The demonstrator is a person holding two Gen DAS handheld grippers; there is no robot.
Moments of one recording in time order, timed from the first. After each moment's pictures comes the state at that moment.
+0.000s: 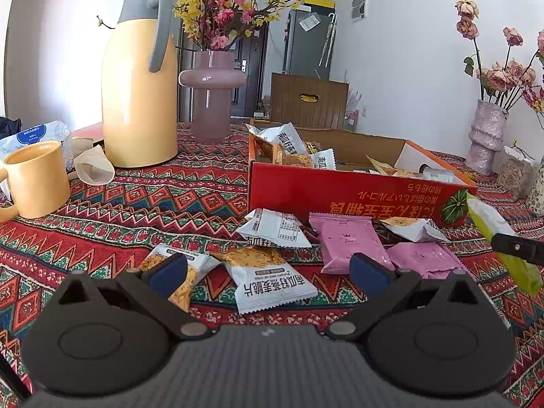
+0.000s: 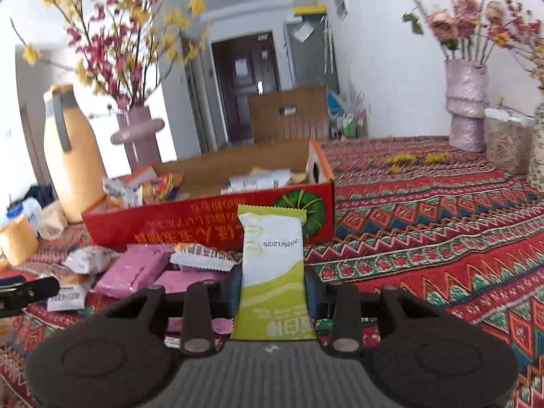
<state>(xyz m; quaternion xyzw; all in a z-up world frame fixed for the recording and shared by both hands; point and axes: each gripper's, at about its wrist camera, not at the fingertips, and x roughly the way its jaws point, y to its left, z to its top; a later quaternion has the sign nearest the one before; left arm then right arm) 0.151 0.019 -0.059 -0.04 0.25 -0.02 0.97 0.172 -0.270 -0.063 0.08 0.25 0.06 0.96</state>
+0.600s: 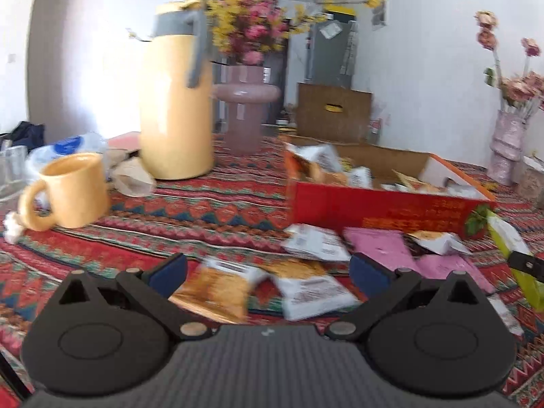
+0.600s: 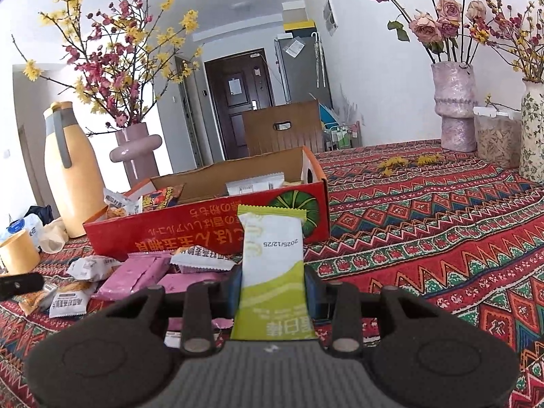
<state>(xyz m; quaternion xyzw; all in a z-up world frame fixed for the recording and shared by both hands) 0.138 0.047 -0.039 -0.04 0.24 0.04 0.97 0.163 -0.273 -0.075 0.10 0.22 0.06 0.97</state>
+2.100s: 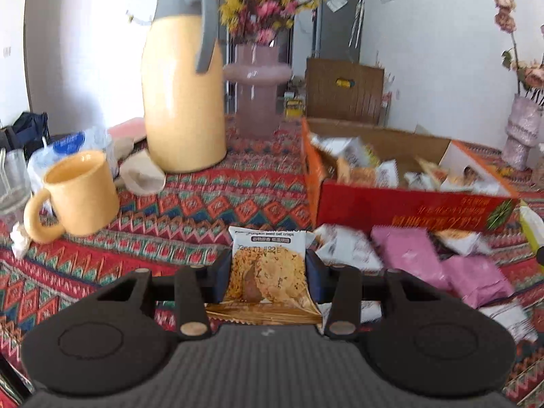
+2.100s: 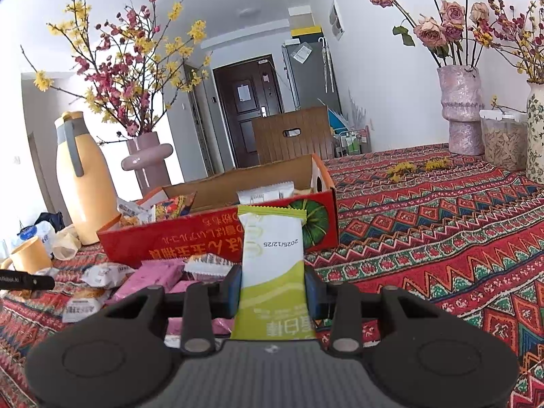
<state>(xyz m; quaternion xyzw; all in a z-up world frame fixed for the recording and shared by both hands) 0.168 0.058 -0.021 -0.02 0.28 0.04 0.96 0.156 -0.275 -0.068 0.11 0.20 0.07 0.97</state>
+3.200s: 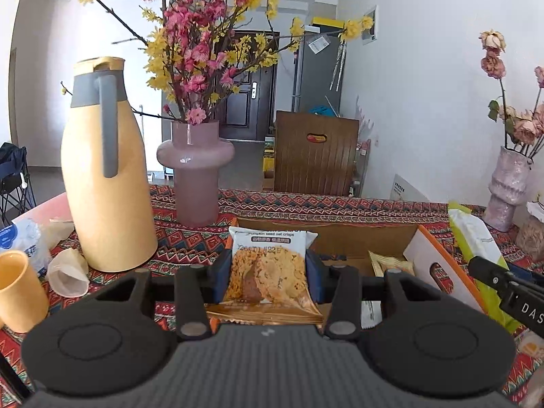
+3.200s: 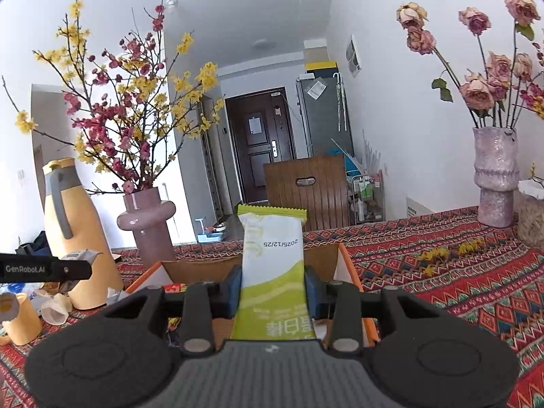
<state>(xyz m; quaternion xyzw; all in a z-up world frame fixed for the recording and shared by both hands) 0.275 -0.020 0.038 -0.03 0.21 0.02 0.98 0.267 -0.259 0.004 0.09 0.15 0.08 0.98</state>
